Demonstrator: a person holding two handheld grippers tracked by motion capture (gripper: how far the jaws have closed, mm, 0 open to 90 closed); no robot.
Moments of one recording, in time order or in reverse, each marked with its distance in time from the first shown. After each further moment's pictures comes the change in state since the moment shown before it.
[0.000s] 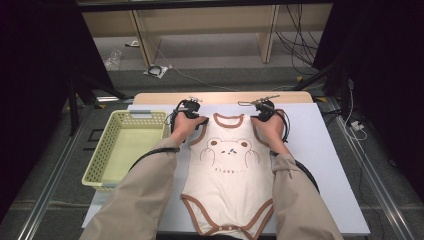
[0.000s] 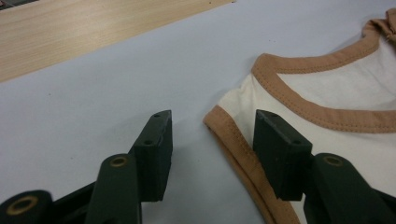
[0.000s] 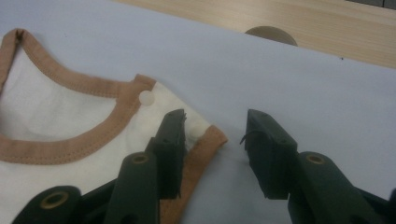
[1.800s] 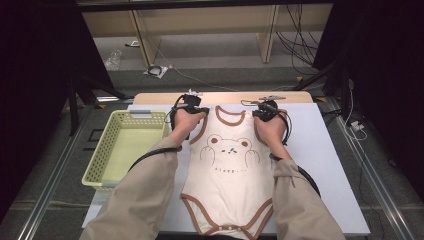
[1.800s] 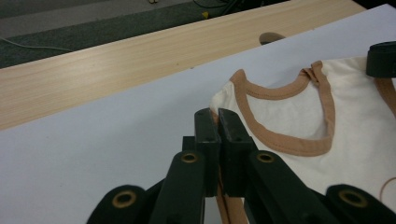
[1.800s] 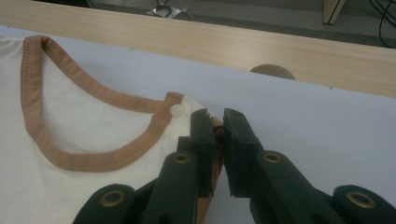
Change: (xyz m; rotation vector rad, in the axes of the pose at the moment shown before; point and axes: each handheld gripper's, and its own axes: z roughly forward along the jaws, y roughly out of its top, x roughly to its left) left arm -0.019 0.017 -0.040 -0.153 -0.069 -0.040; right arm 0.007 -0.003 -0.028 -0.161 0.034 0.038
